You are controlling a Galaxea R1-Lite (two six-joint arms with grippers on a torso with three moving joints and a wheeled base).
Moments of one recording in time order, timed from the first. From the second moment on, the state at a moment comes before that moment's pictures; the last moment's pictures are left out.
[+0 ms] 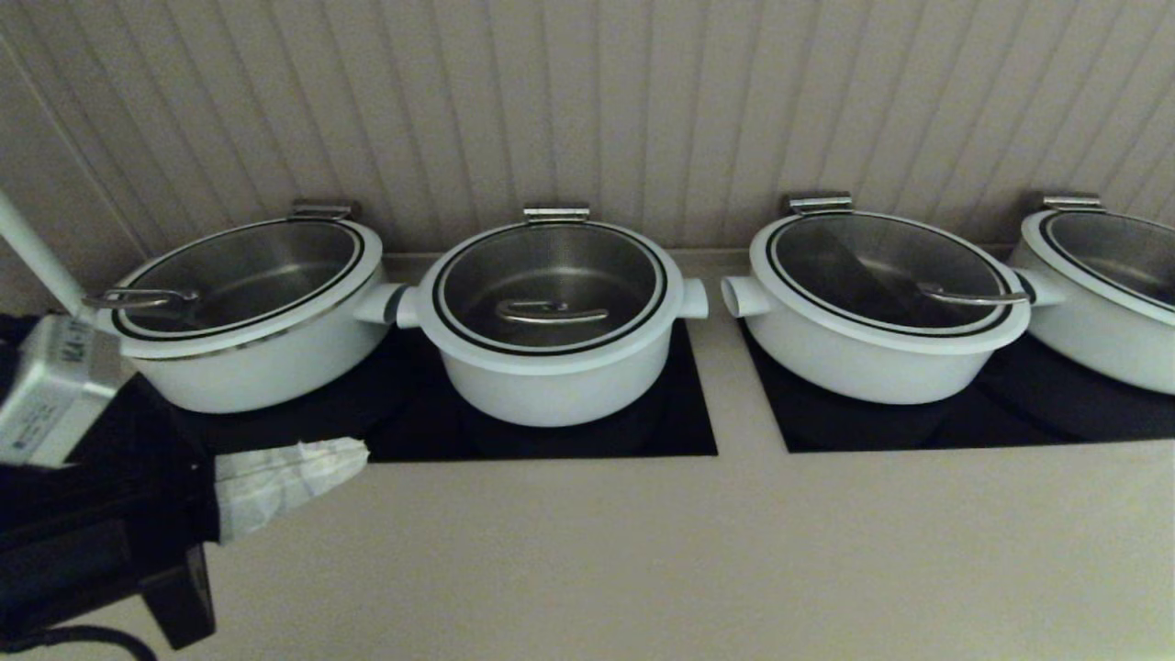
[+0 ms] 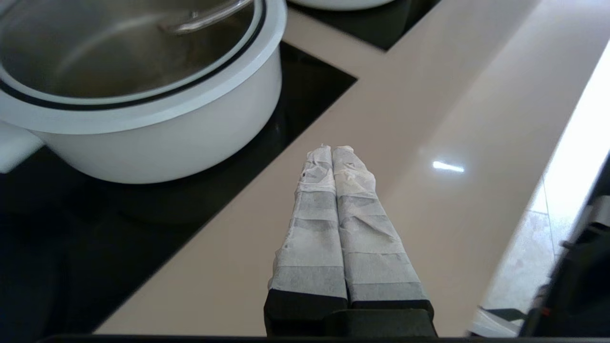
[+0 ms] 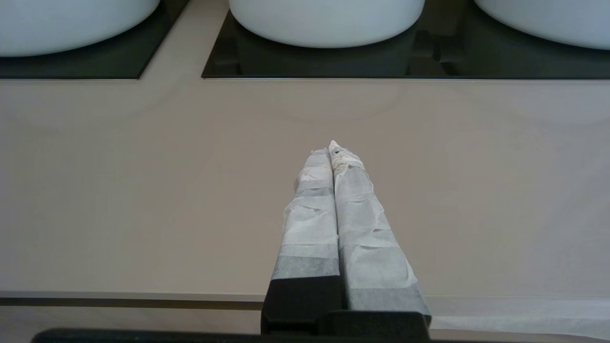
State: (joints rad) left arm -0.24 1.09 -0.47 -0.41 -0.62 0.23; right arm 0.00 0.00 0.00 0.00 0.01 0.00
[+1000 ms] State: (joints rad) left arm -0.32 1.55 -0.71 -0.59 -0.59 0.24; right arm 0.00 0.00 0.00 0.00 0.01 0.00
